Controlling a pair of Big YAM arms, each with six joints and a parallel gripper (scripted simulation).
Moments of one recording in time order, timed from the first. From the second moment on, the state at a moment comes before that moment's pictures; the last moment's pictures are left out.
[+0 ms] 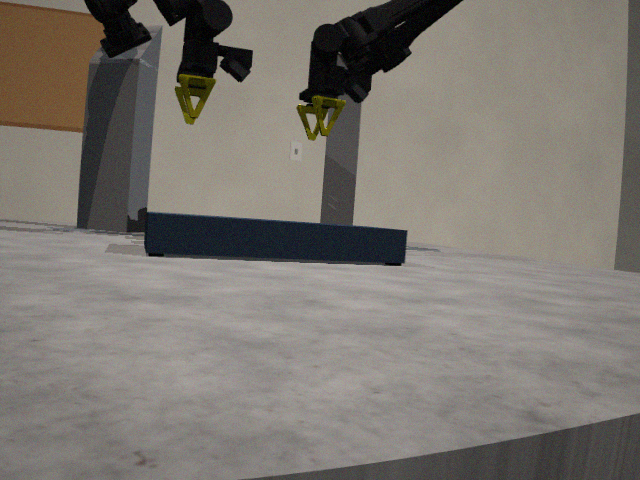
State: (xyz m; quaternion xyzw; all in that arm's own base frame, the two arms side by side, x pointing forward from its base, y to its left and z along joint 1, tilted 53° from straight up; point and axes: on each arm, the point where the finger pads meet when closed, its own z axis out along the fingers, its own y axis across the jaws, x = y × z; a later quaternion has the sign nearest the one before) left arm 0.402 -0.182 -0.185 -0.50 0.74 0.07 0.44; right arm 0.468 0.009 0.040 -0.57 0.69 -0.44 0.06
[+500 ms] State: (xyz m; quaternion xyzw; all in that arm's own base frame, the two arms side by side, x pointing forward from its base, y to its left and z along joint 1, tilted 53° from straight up) left arm 0.410 -0.170 -0.196 -0.50 0.74 0.07 0.44; right arm 0.481 0.000 0.031 -0.57 0.69 -0.44 0.06
